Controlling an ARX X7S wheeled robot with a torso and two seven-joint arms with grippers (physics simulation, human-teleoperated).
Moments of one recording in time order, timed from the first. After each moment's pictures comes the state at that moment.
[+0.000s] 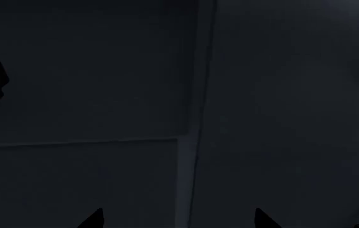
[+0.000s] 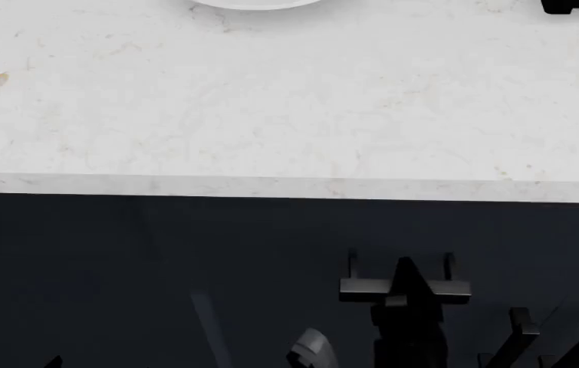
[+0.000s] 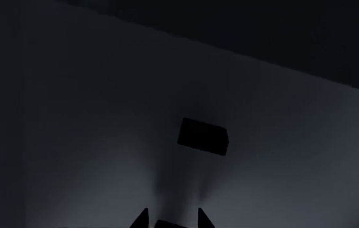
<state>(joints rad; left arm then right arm) -0.01 -0.29 0.38 0.03 -0.29 0.05 -0.27 0.55 0.36 -0.97 0.35 -1.01 0.76 0.25</state>
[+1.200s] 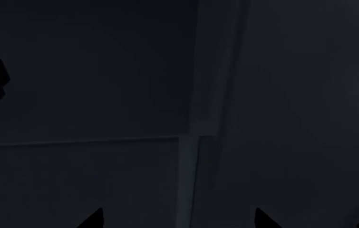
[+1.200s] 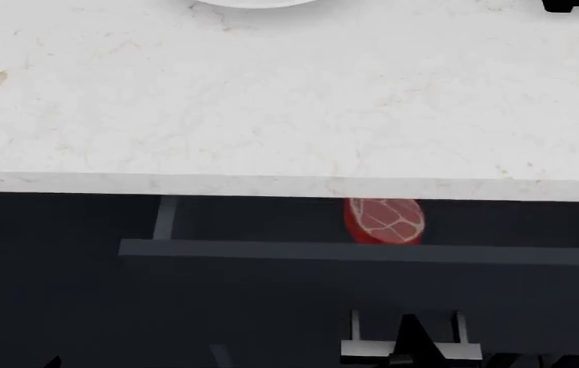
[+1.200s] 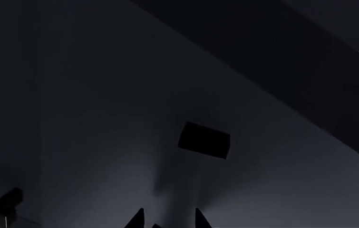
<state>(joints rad) -0.01 -0.30 0.40 0.02 -0.29 0.06 -0.29 0.37 0.50 -1.04 -0.03 -1.14 0.95 0.02</state>
